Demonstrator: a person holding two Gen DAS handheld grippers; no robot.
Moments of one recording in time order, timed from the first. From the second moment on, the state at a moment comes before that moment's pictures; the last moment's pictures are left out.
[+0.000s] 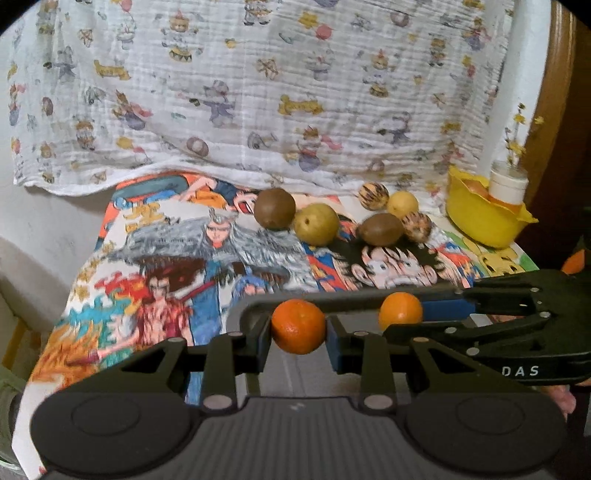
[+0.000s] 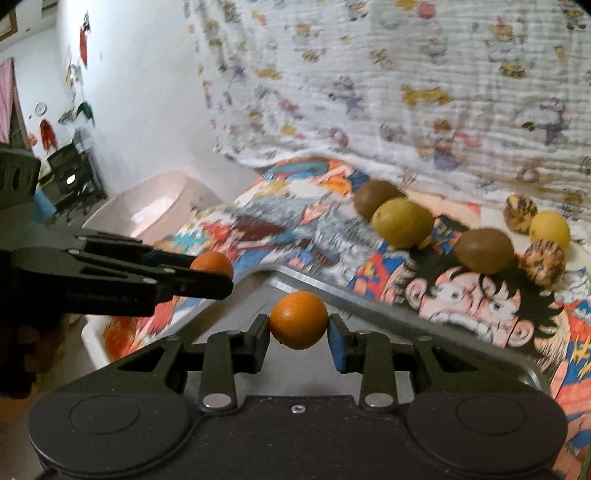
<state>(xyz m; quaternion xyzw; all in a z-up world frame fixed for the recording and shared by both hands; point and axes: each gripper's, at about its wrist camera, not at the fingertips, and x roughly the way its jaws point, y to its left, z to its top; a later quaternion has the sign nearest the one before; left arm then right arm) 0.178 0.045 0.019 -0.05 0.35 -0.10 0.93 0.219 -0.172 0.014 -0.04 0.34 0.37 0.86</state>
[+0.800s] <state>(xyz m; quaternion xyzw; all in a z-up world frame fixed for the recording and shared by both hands) 0.166 0.043 -0.013 -0.04 0.43 -0.13 0.89 0.206 -0.165 -0.014 -0.06 0.41 0.39 0.83</state>
